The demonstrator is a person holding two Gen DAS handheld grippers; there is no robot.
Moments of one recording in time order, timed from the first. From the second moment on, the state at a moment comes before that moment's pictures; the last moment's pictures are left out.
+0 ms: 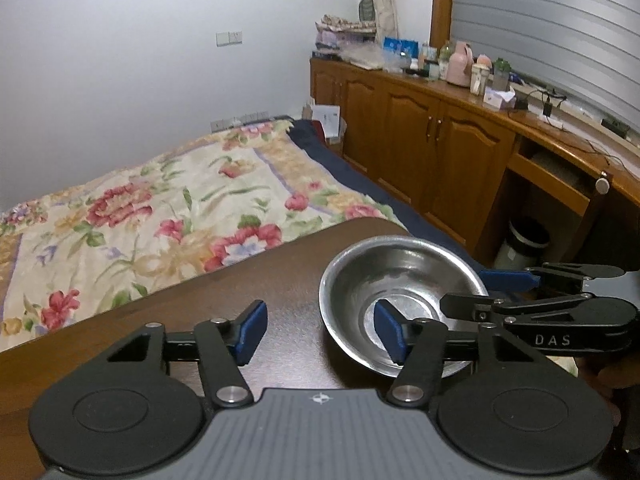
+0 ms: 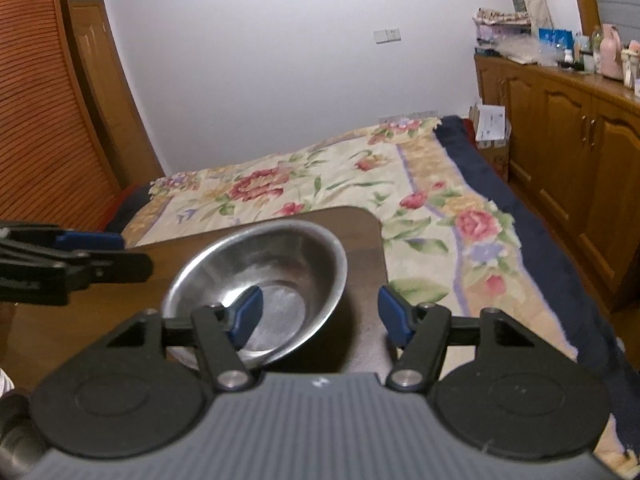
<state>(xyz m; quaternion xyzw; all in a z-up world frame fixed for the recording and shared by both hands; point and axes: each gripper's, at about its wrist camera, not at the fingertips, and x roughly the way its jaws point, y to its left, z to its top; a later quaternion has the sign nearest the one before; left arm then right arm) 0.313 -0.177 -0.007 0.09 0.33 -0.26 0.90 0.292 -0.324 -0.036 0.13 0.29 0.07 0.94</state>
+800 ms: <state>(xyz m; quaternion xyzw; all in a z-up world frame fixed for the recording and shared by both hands) 0.338 -0.186 -0.028 0.08 0.38 -0.28 0.88 0.297 -0.318 -0.039 0.16 0.30 0.10 0.93</state>
